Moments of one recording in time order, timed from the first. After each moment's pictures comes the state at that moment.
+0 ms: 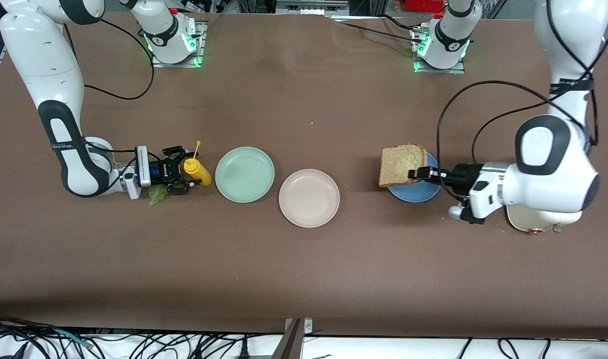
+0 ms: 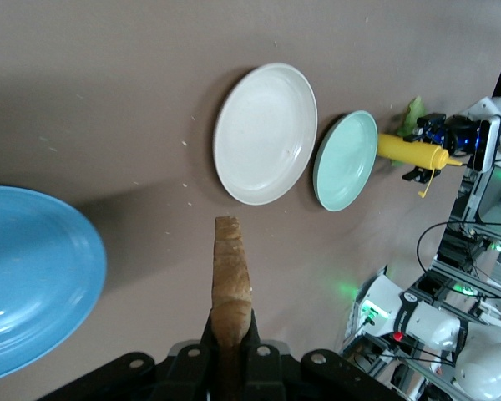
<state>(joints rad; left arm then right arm) -0.10 0.53 -0.02 -1.50 -0.75 1.61 0.18 -0.08 0.78 -0.04 -1.83 1.18 1.56 -2.56</state>
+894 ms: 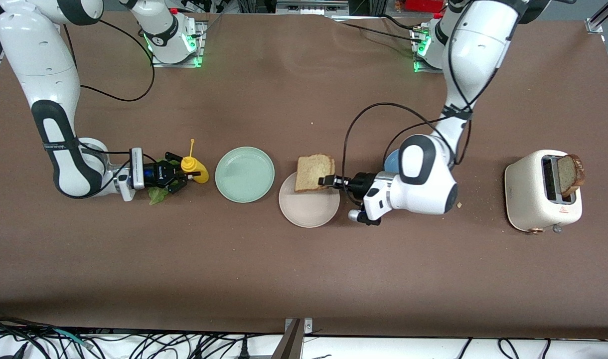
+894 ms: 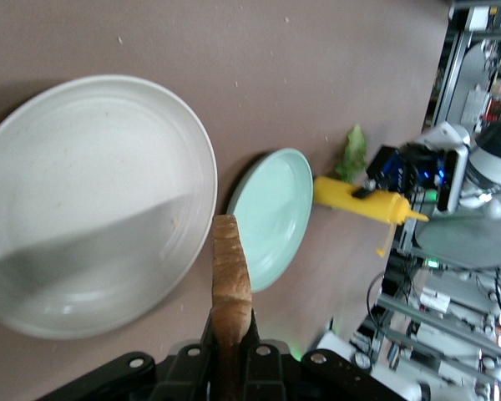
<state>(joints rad) -0.39 0.76 -0.02 -1.45 -1.11 2.00 0.24 -0.09 0.78 -0.05 -1.80 1.20 1.54 -2.56</state>
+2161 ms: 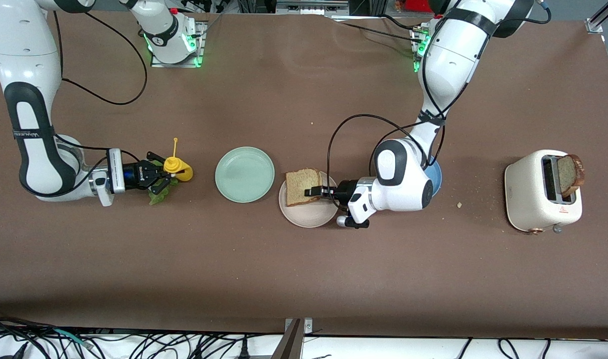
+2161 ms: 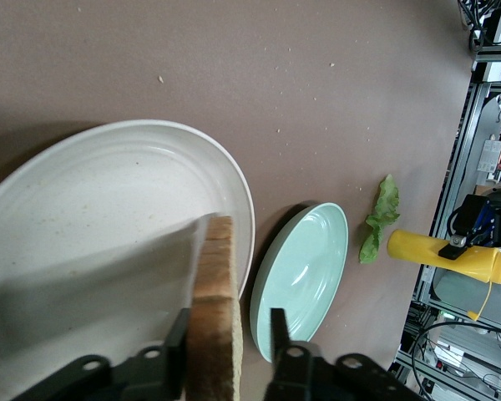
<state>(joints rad) -0.45 0.85 -0.02 -1.42 -1.16 2.15 0.25 -0.10 0.69 -0.08 -1.74 1.10 1.47 -2.35</state>
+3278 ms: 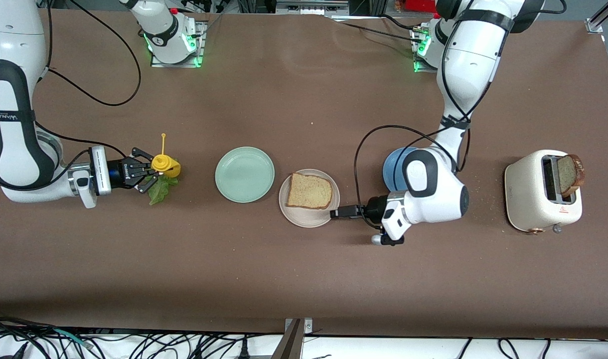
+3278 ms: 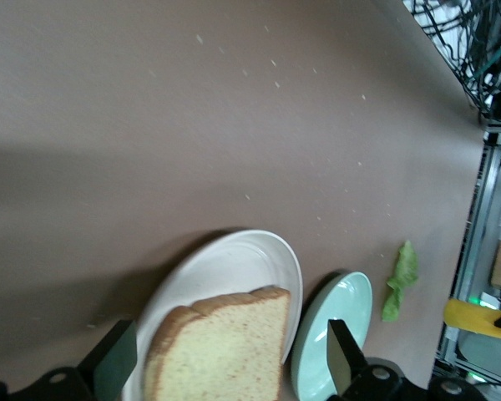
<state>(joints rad) -0.42 0.82 0.13 -1.41 -1.12 2.15 0.23 -0.10 0.61 -0.08 -1.69 1.02 1.44 -2.15</state>
